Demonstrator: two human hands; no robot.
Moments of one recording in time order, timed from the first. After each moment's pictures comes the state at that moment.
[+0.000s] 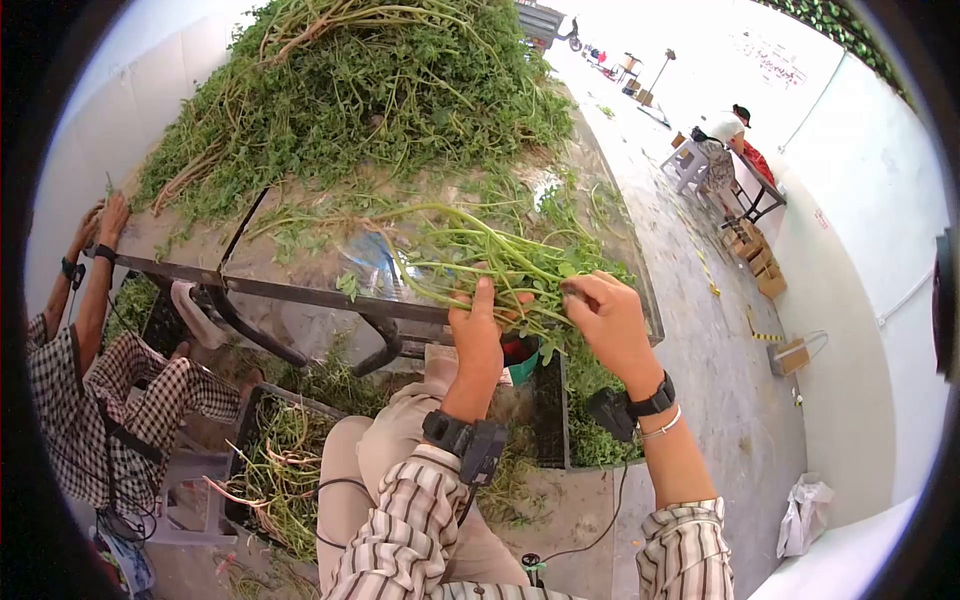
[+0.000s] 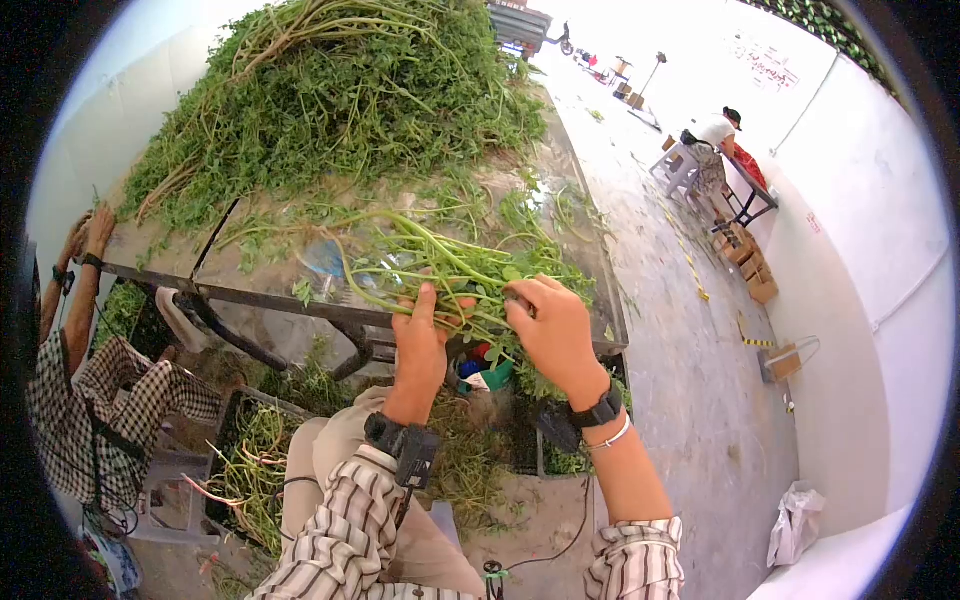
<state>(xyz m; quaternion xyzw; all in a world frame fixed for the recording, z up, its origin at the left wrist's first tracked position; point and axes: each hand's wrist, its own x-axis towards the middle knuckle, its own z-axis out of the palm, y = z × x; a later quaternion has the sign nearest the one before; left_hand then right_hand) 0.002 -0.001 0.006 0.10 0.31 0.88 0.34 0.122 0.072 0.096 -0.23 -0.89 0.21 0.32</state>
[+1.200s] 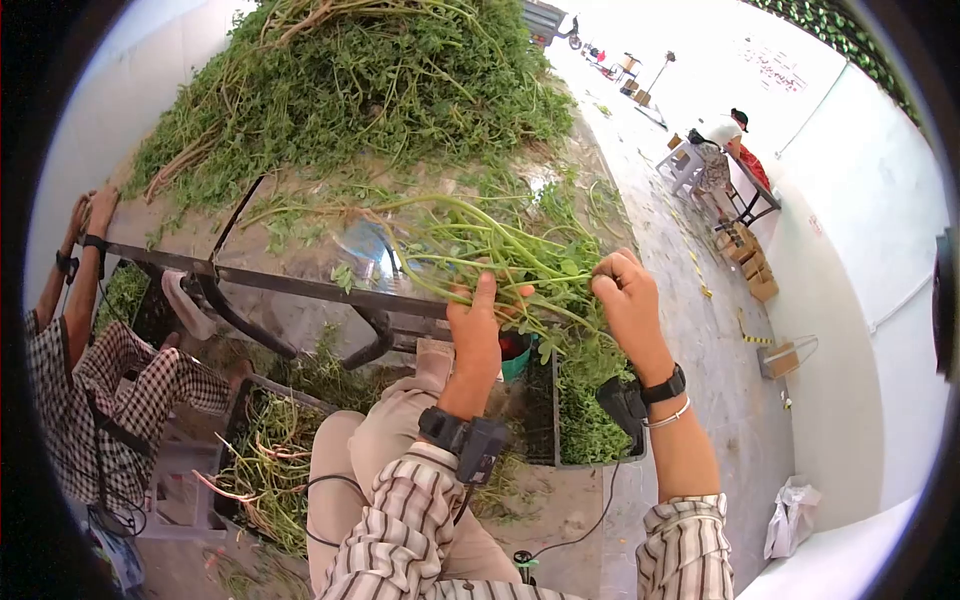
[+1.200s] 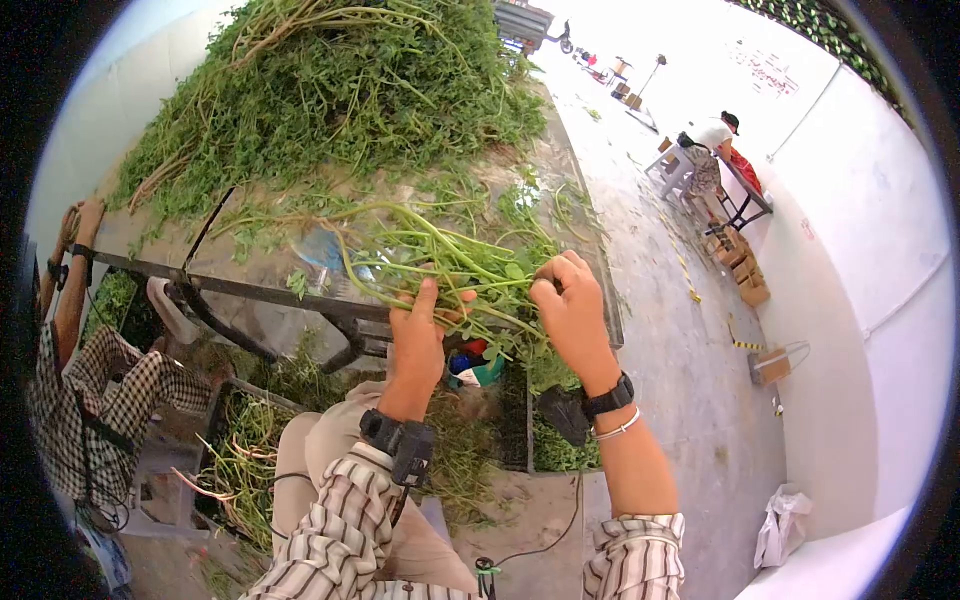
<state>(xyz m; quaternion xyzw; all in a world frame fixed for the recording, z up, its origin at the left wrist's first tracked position) 0.002 -0.005 0.012 0.13 0.31 0.87 0.35 0.128 0.094 0.104 -0.25 -0.90 0.18 0.33</state>
